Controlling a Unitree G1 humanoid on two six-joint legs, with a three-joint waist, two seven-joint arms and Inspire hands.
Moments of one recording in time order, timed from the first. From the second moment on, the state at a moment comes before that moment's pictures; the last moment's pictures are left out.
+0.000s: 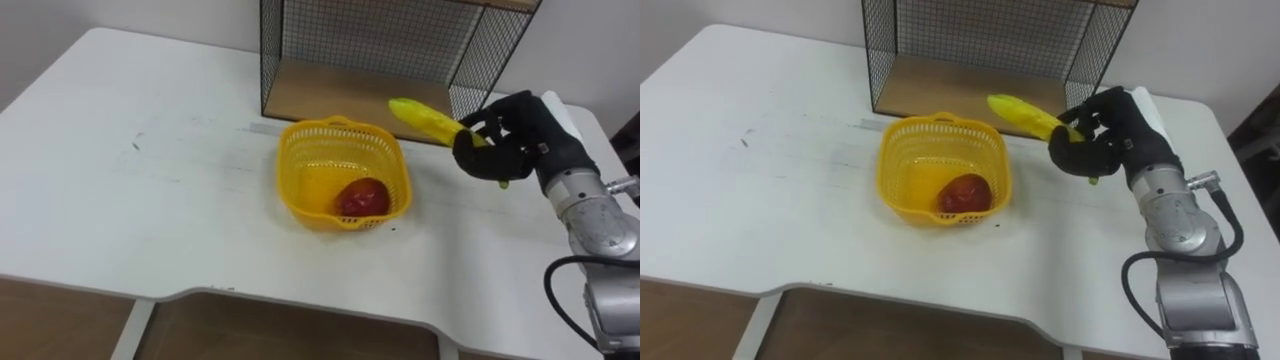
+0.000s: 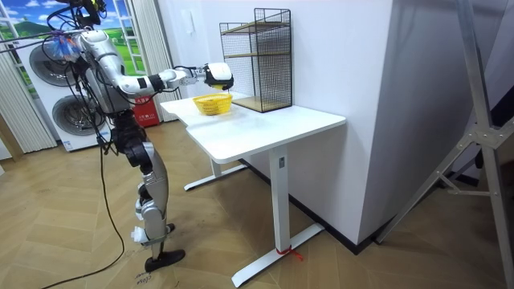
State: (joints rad) left arm 0.23 0.23 0.10 1.04 0.39 0.17 0.06; right arm -0.14 -0.43 -0.10 0.05 -0.24 0.13 0.16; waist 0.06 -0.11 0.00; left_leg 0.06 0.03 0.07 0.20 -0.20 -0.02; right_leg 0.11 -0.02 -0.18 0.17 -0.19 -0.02
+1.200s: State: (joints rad) left arm 0.18 0.22 0.03 1.03 0.39 0.18 0.05; right arm -0.15 -0.36 0.06 -0.05 -0.35 0.20 0.35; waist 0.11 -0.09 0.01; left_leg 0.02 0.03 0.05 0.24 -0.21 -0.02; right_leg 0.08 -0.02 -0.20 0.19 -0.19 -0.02
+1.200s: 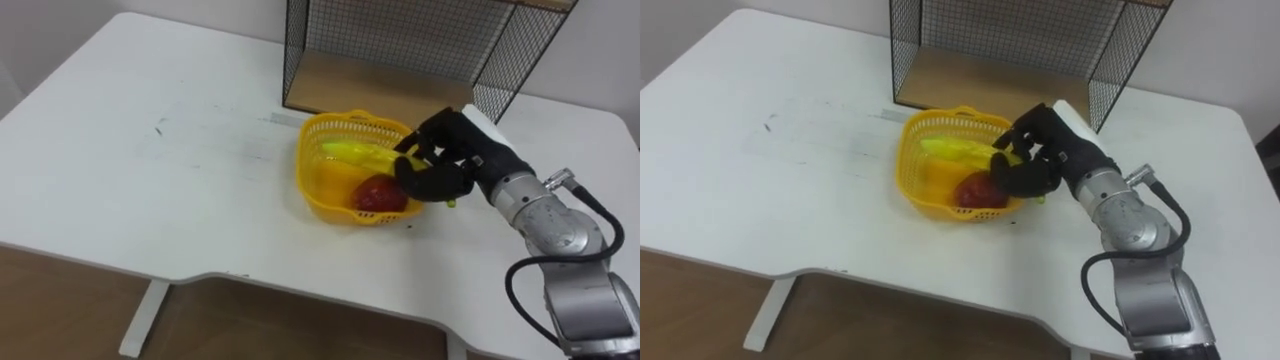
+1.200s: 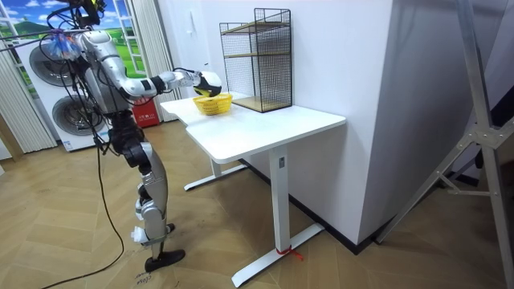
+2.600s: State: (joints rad) left arm 0.22 0.22 0.04 1.05 0.26 0.14 0.09; right arm -0.13 -0.34 0.05 -0.06 -0.31 0.20 0.27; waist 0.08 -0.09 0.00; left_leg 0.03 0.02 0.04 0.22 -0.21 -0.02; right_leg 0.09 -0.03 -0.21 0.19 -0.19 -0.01
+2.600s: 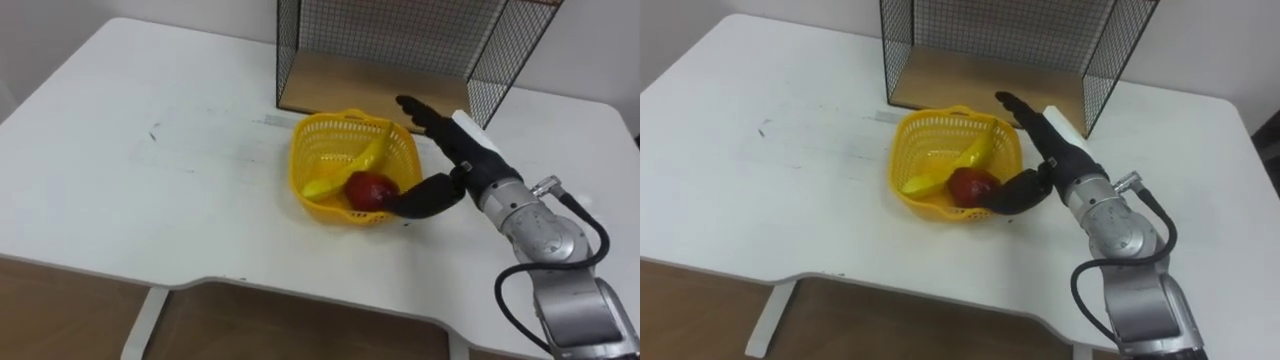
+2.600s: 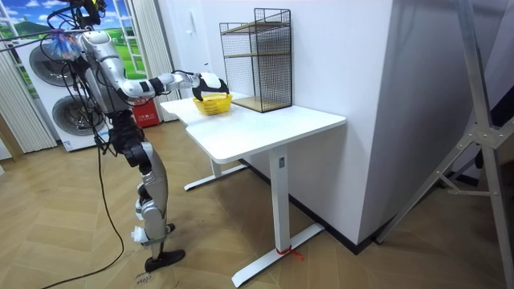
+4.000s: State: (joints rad) left arm 0.27 0.20 0.47 0.14 -0.22 -0.02 0.94; right arm 0.18 -0.34 -0.23 -0.01 0.11 0.10 -0.33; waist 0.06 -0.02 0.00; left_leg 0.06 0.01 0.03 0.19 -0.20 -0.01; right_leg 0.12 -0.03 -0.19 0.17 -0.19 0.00
